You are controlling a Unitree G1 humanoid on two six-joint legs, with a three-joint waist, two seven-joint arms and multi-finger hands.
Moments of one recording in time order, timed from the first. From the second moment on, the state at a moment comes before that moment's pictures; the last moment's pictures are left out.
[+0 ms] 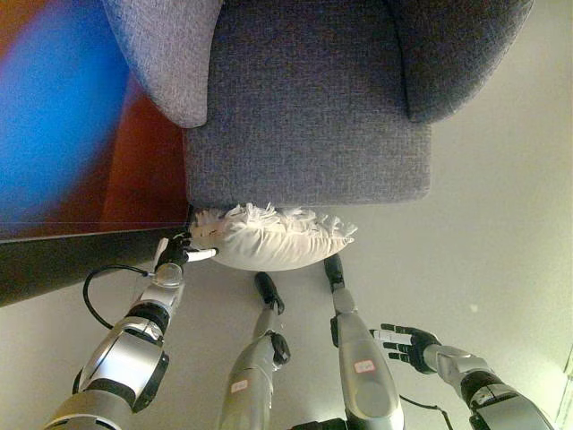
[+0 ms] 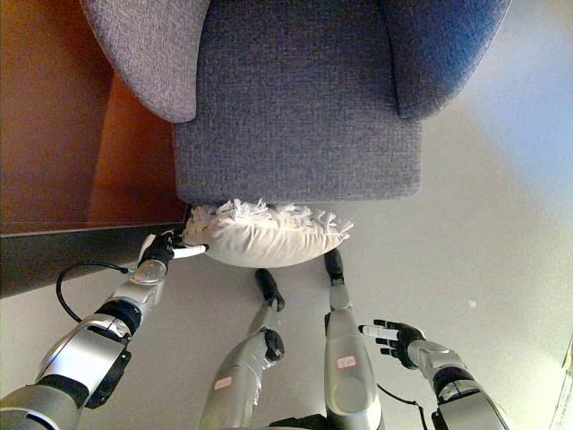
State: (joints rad) left arm -0.71 0.48 -0.37 1.21 -0.35 0.03 0.21; right arm -0.33 -0.44 0.23 1.18 0.36 0.18 0.25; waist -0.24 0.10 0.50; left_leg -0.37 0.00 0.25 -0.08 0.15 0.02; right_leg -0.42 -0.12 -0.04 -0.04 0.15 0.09
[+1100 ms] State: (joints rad) left arm -0.86 0.48 -0.41 1.14 -0.47 0.00 0.23; right arm -0.33 -0.45 0.27 1.18 0.36 0.16 0.27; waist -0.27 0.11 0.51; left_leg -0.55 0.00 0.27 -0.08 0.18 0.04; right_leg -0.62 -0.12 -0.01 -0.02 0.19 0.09
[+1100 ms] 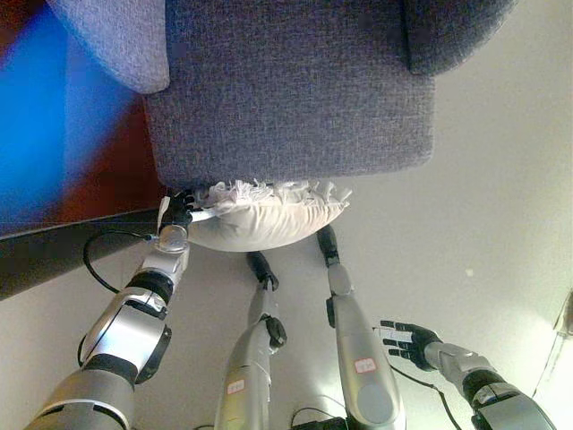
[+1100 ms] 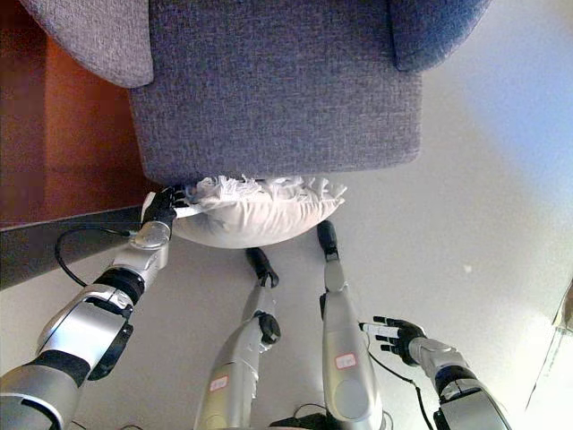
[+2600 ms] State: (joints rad) left arm -0.80 0.42 -0.43 1.05 -0.58 0.03 0.18; right arm -0.35 -0.41 0.29 1.14 0.43 0.15 0.19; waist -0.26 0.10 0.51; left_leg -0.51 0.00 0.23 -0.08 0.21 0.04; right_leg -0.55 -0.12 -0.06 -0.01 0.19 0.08
